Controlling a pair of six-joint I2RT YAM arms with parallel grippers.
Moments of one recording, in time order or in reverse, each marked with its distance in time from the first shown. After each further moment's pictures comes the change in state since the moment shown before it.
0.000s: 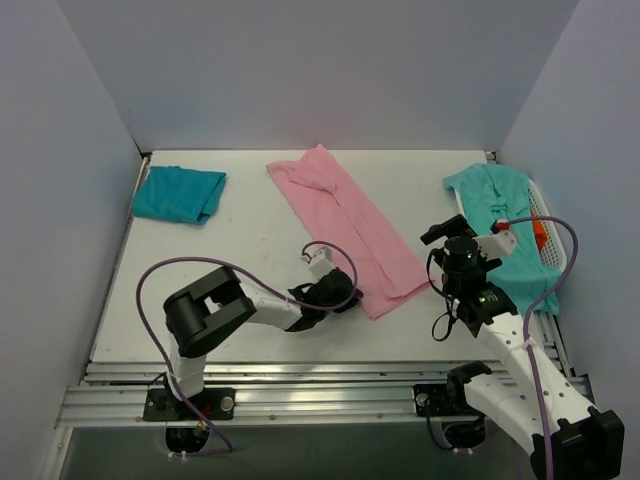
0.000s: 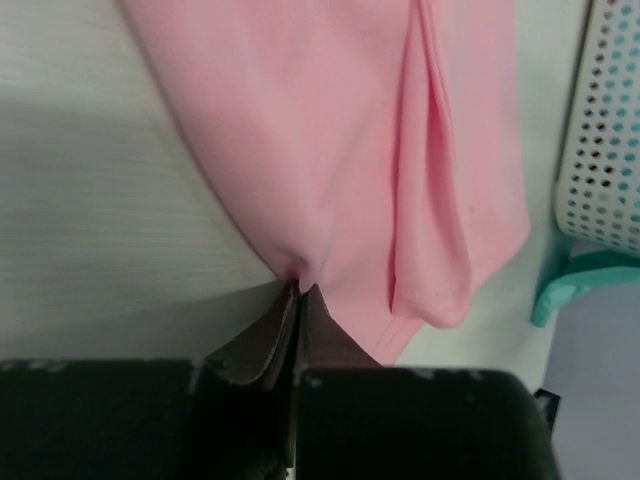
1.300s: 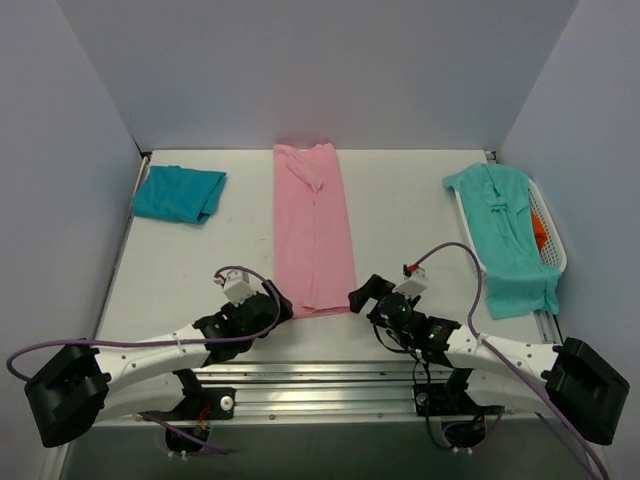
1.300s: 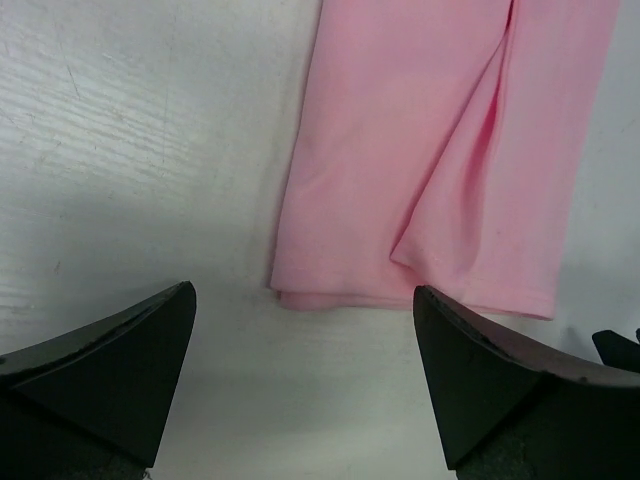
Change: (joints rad) left arm 0.111 -0.908 -0.562 -0.526 -0.236 0.064; right arm 0.595 0.155 -0.328 0.317 -0.100 0.166
